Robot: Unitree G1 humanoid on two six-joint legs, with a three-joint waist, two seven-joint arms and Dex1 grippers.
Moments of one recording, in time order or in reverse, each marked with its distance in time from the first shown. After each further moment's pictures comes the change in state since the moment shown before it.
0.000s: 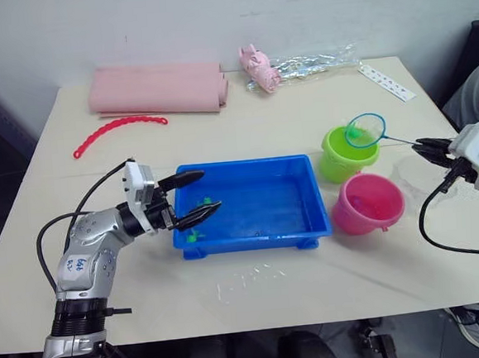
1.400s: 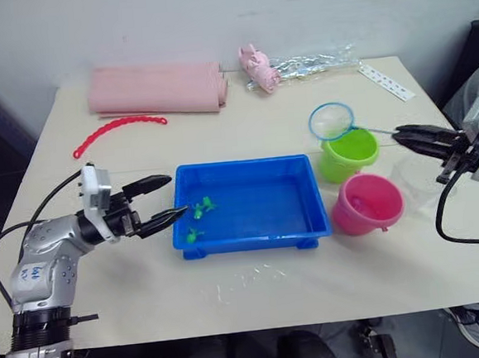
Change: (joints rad) left arm 0.067 0.140 0.140 0.033 -0.089 0.054 -0.131; right arm 0.026 -0.062 0.011 -0.312 0.423 0.347 0.080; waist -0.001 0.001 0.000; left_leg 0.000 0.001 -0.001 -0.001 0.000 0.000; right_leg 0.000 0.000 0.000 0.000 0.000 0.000
